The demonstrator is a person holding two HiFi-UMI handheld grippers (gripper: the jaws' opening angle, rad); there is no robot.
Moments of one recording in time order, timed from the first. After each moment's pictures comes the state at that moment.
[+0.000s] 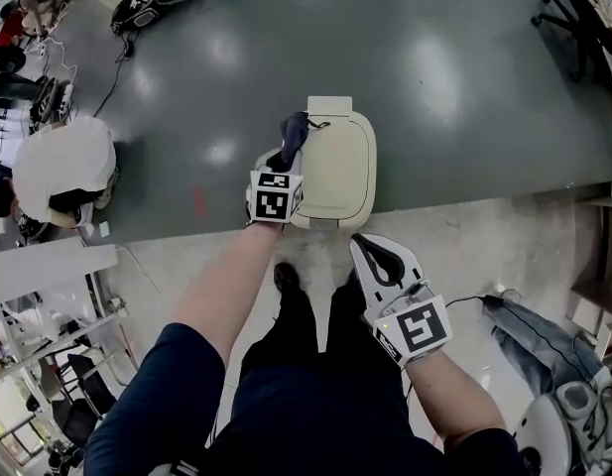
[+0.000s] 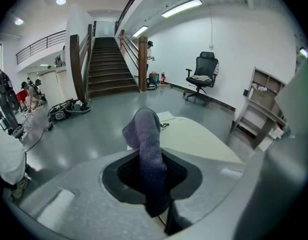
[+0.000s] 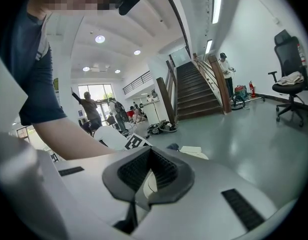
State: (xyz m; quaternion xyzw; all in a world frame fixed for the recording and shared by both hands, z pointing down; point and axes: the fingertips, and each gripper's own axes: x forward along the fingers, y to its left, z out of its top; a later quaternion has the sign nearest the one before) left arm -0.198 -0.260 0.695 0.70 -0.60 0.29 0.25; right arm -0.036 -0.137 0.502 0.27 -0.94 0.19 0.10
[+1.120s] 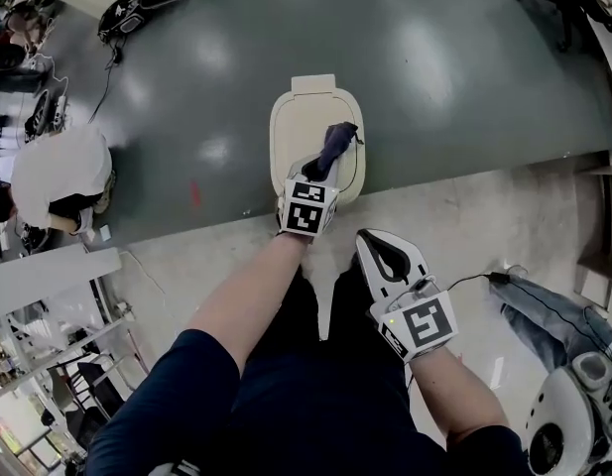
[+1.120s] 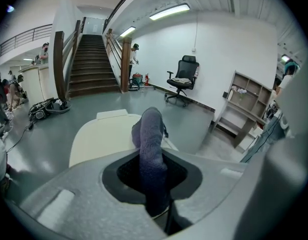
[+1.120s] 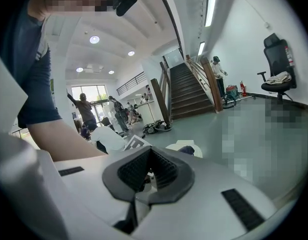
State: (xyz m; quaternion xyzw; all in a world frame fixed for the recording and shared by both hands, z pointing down) left arm -0.072 -0.215 0.689 0.76 -0.53 0.27 0.26; right arm 0.004 -0.097 0.505 0.30 -0.93 0.20 0.10
